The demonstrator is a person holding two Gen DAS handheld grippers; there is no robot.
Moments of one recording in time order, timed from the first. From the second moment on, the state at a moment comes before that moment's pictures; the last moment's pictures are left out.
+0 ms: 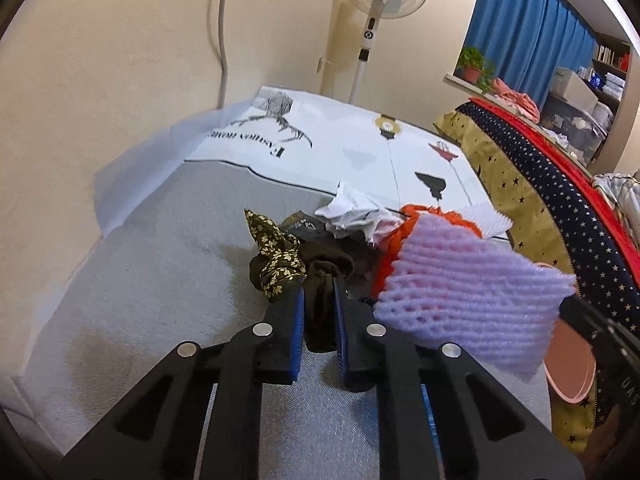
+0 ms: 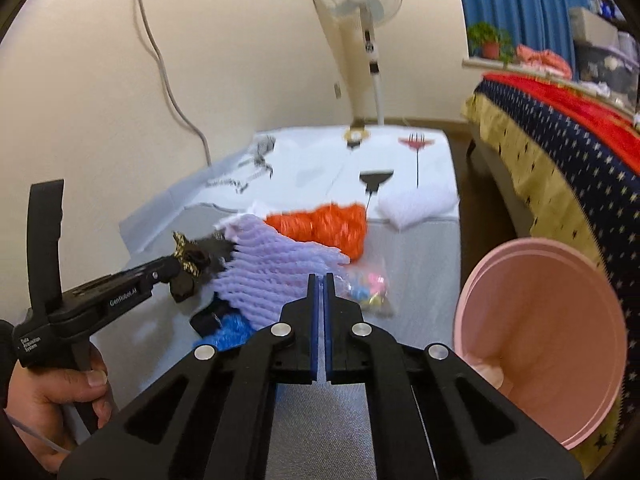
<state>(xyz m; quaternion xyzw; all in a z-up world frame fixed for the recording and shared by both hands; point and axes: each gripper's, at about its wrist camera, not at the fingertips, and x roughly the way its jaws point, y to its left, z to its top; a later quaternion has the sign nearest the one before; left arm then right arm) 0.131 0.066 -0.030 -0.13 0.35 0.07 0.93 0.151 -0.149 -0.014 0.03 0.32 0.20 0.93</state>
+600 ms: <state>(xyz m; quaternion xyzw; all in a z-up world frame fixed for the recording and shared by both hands) 0.098 0.040 0.009 -0.10 0.29 0.02 0.95 0.113 -0.179 0.031 0.02 0.25 0.16 0.96</state>
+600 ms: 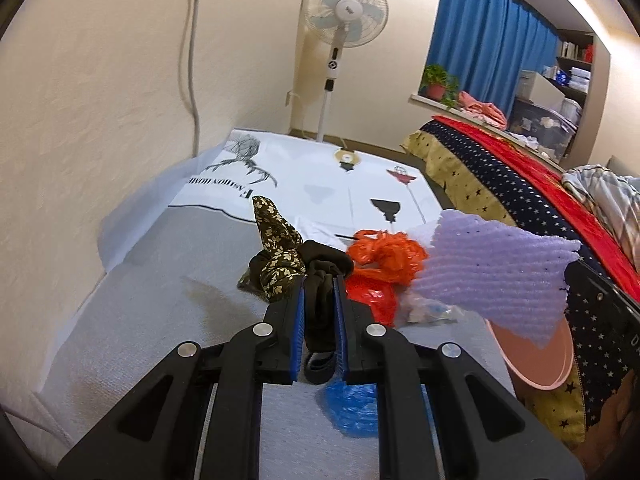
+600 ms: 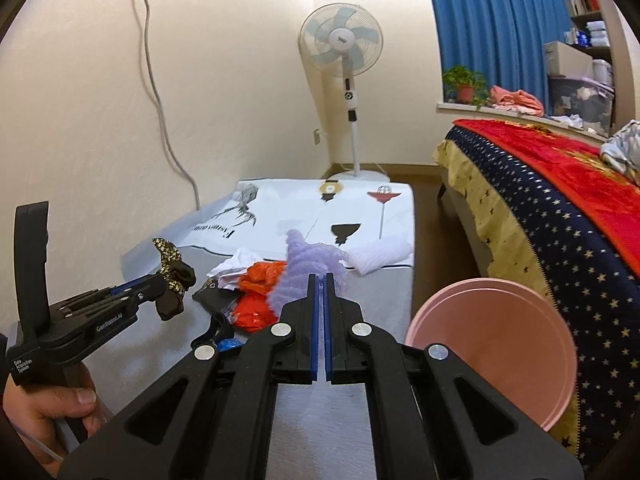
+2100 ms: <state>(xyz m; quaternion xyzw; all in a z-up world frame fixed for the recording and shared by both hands) 0.129 -0.075 0.015 -0.06 0.29 -0.14 0.95 0.118 -0.283 0.057 0.05 0.23 -0.02 0.97</state>
